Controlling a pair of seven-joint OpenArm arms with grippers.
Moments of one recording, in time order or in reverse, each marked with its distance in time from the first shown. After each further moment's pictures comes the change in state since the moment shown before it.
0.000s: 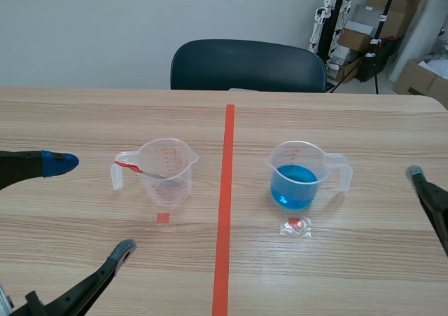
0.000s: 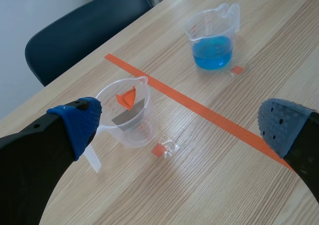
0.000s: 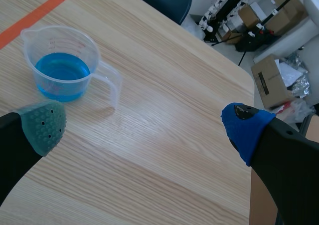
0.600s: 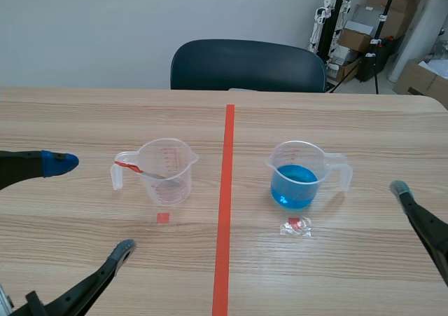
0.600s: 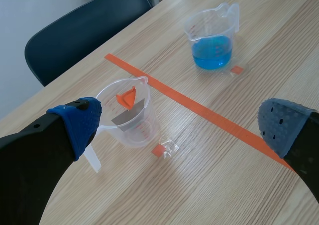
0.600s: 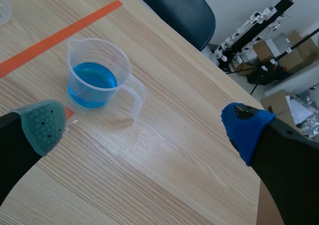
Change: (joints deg) left arm 0.0 0.0 0.0 0.0 0.0 0.0 0.1; right arm -5.4 0.5 0.0 -0.1 -5.6 3.0 11.7
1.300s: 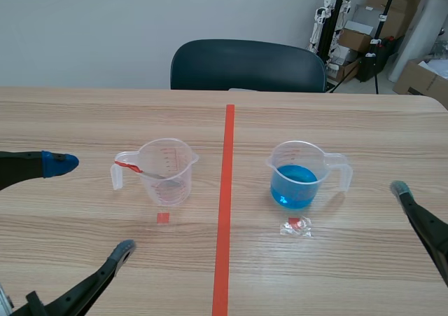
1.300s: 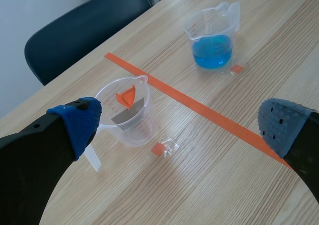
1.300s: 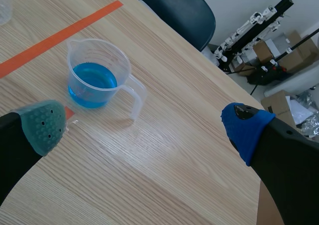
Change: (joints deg) left arm 0.0 0.0 0.0 0.0 0.0 0.0 0.2; right arm 0.0 0.0 0.0 0.0 0.0 0.0 0.3
